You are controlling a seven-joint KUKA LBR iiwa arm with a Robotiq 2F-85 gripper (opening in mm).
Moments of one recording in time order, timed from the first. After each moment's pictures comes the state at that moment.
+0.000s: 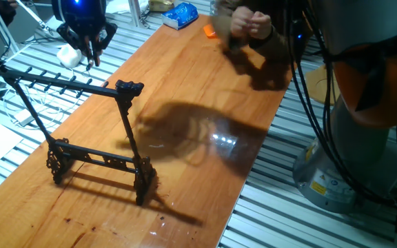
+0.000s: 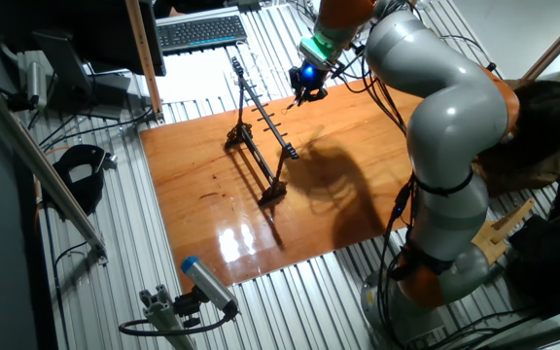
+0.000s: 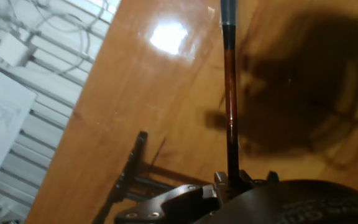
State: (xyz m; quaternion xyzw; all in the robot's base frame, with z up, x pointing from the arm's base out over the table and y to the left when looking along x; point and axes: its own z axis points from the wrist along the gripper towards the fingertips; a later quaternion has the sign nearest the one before) arm 0.589 0.140 0.297 -0.50 -0.86 -0.08 0.08
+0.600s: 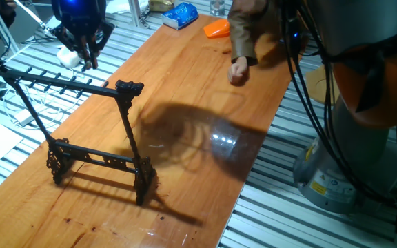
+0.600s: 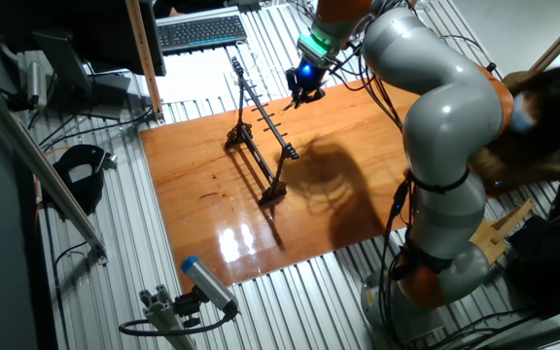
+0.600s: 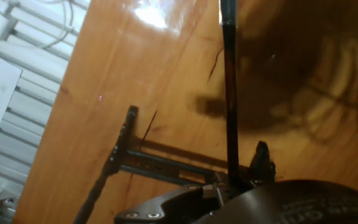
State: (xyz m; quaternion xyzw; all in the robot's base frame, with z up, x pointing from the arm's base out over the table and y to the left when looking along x) arm 0.579 0.161 0.312 -0.51 -0.85 -0.08 0.12
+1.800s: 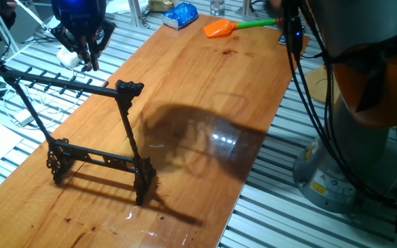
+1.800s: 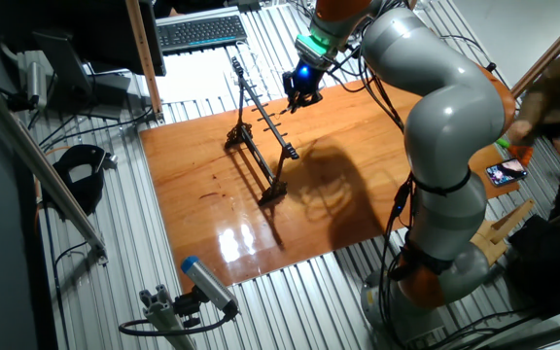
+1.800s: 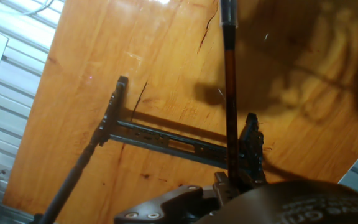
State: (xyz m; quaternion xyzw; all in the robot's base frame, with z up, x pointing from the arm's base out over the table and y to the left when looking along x) arm 0.558 0.175 0.323 -0.50 -0.85 -0.09 0.15
